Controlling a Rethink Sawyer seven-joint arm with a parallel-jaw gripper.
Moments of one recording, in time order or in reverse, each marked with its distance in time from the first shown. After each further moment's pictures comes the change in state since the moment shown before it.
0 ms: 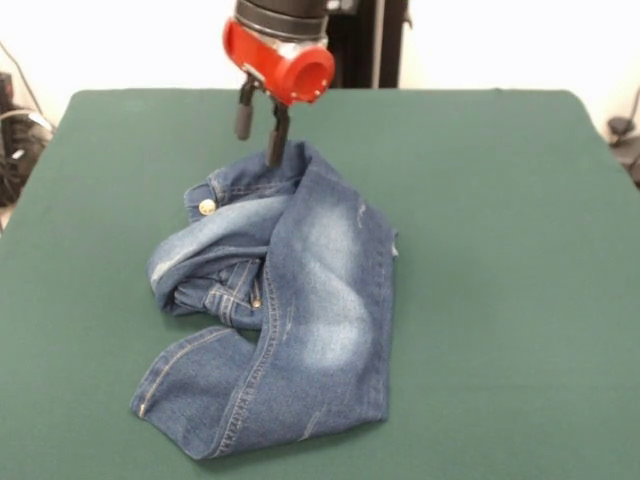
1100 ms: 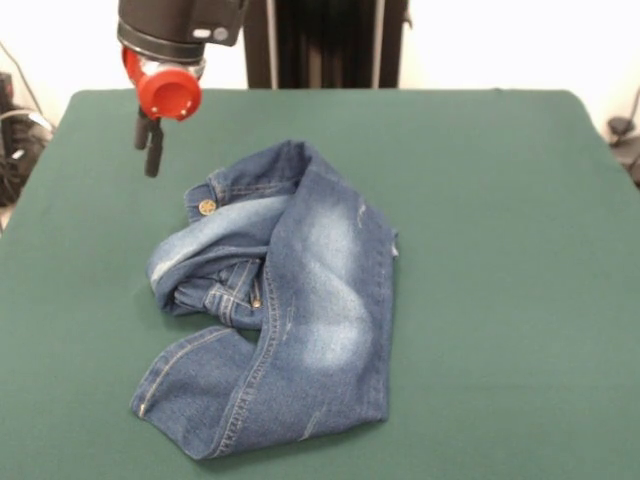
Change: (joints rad) arm -0.215 0.021 0.059 0.052 -0.033 -0.172 0.069
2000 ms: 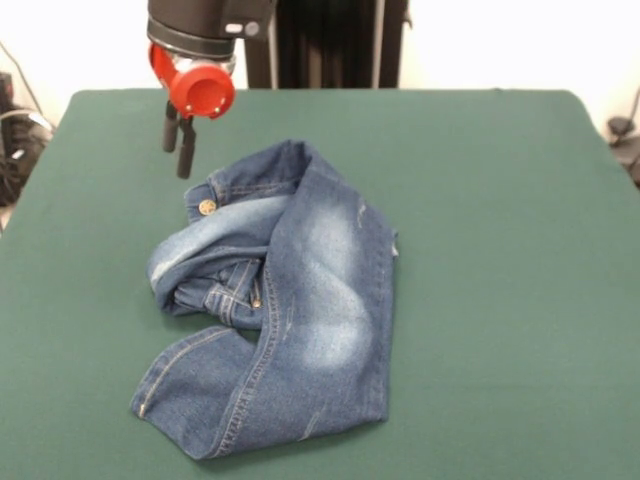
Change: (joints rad) arm 0.020 -0.034 0.037 0.025 -0.002 0.000 0.000
